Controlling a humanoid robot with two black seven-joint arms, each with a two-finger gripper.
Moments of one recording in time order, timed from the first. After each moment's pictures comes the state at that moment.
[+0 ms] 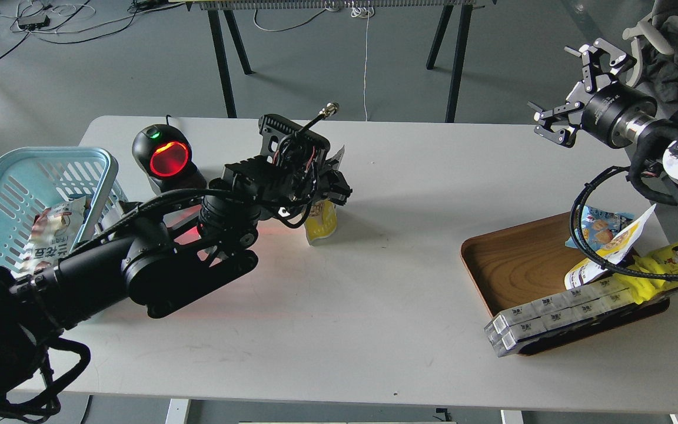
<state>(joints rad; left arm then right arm) -0.87 0.20 -0.49 -1.33 1.96 -0.49 0.49 0.85 -0.49 0.83 0.73 0.05 0.28 -0.19</state>
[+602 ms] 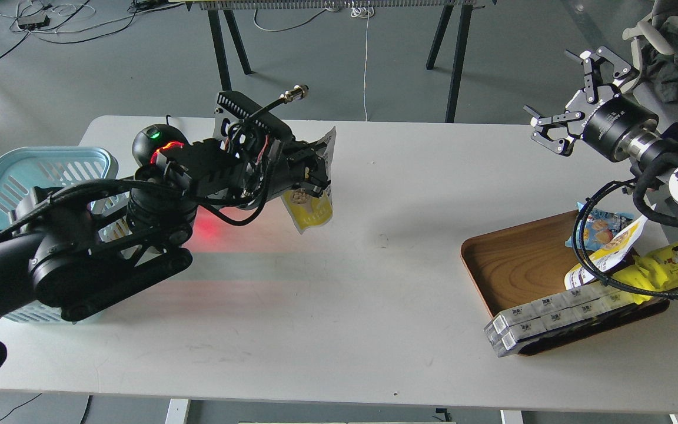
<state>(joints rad) -0.89 0.46 -0.51 -1.62 1.96 -0.49 0.33 0.78 -0.50 0.85 0.73 0.08 0.44 -0.15</state>
